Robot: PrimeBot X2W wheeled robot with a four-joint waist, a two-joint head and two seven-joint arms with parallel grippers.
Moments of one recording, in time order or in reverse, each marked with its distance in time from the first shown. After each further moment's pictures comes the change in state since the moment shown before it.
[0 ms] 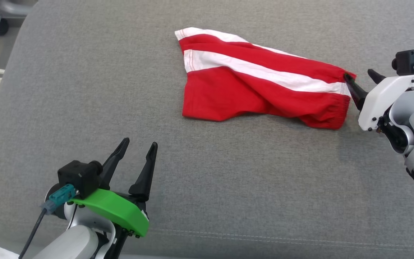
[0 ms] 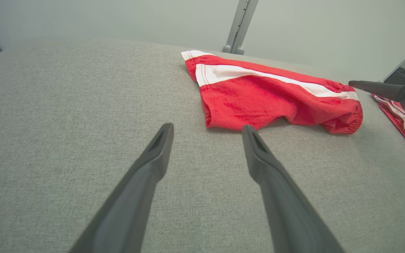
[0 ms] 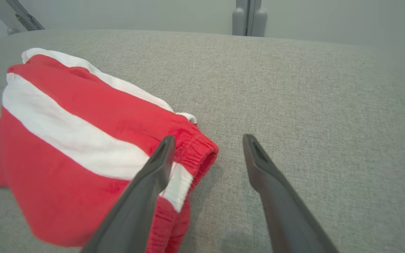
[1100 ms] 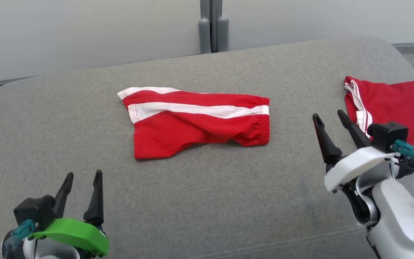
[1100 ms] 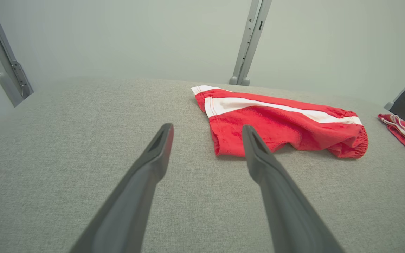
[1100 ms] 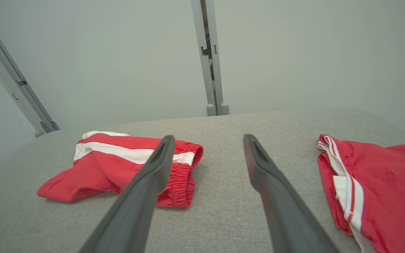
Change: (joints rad) left arm 0.207 0.005 0.194 0.145 0.010 0.032 -0.097; right arm 0.463 0.209 -0.335 -0.418 -0.303 0.000 -0.204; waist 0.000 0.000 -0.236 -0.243
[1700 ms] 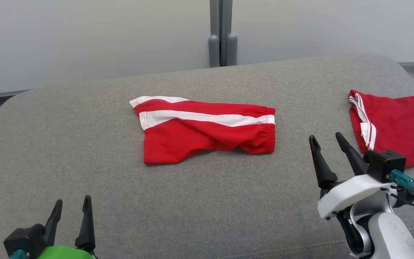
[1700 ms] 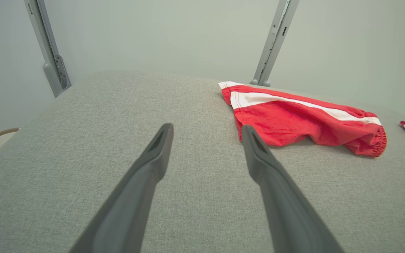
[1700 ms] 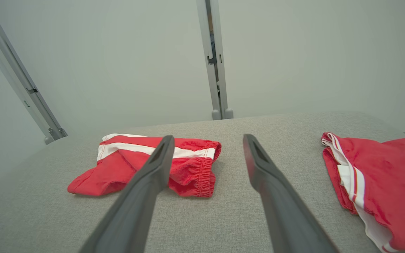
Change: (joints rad) left arm 0.185 -0.029 0.132 -0.044 0.066 0.004 -0.002; right arm 0.238 0.177 -0.170 -0.283 -0.212 0.000 0.118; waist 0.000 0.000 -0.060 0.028
